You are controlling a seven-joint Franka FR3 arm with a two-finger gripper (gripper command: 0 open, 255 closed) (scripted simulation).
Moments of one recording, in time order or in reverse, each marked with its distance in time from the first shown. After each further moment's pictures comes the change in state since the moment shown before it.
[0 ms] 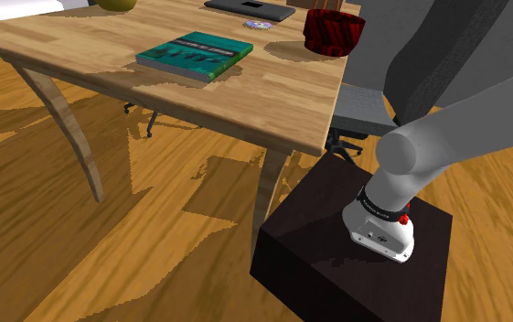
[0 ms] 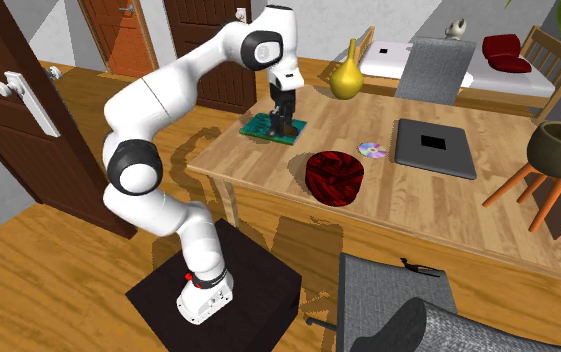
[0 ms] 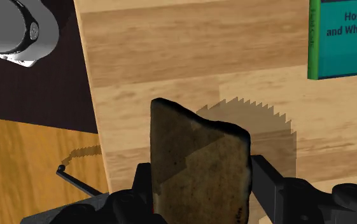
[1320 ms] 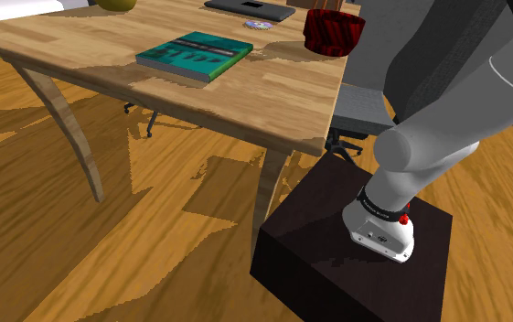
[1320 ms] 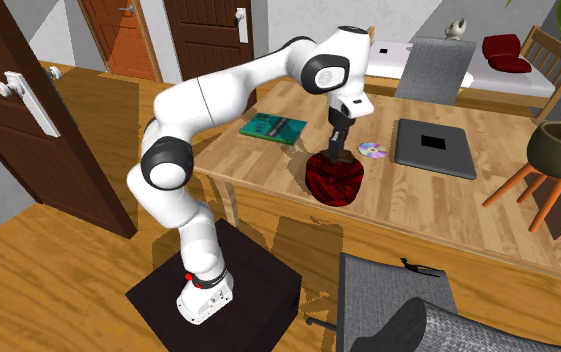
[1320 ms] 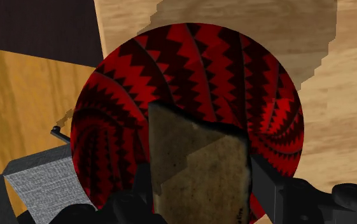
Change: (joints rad) arm -0.092 0.251 -0.200 0.123 -0.091 0.117 -0.294
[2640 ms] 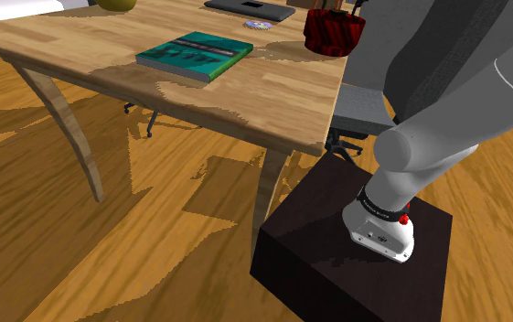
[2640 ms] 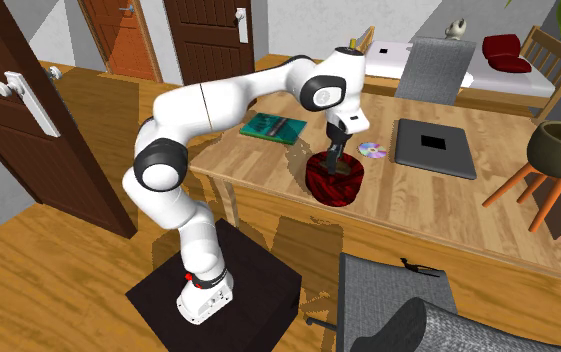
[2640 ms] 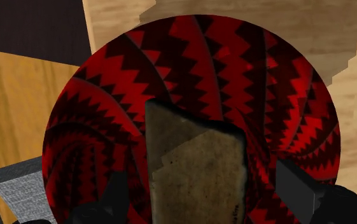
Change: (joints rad) arm 0.001 -0.044 0.001 -0.160 0.001 0.119 0.000
